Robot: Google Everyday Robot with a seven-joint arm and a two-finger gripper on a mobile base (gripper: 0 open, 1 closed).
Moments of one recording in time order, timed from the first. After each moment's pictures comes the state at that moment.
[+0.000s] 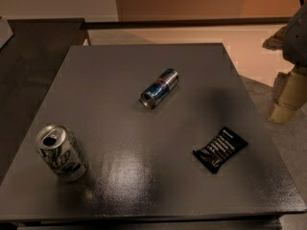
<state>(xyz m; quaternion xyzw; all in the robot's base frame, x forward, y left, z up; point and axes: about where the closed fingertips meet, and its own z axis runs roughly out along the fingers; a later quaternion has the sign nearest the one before) 0.438 -0.217 0.976 -0.60 0.78 -0.03 0.16</state>
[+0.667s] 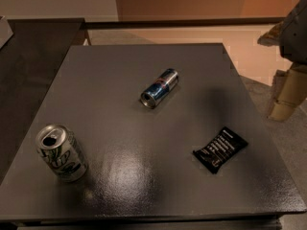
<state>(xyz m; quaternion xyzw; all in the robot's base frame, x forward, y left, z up) 0.443 -0.210 0.980 -0.63 0.76 -0.04 0.16</state>
